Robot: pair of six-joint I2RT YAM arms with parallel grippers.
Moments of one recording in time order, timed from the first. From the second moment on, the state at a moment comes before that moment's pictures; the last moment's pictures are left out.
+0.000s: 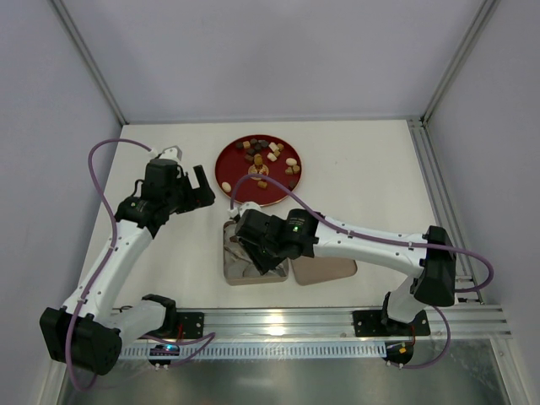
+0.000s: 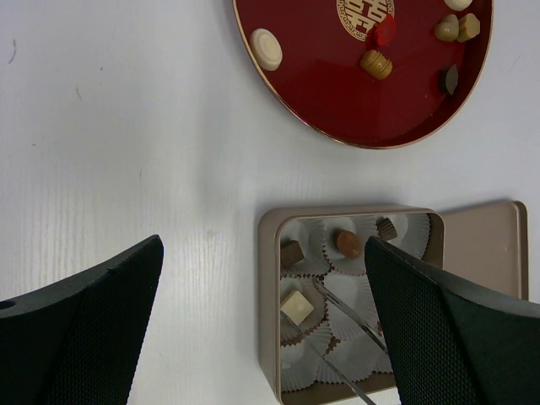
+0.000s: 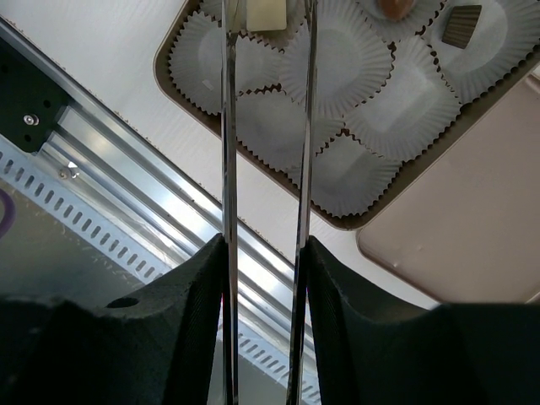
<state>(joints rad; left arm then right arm) -0.26 1.08 1.01 -0.64 -0.02 -0.45 1.24 1.61 1.46 -0.94 0.16 0.49</state>
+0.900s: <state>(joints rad) -0.26 1.08 1.01 -0.64 -0.02 -0.45 0.70 1.81 1.71 -0.94 0.10 0.21</state>
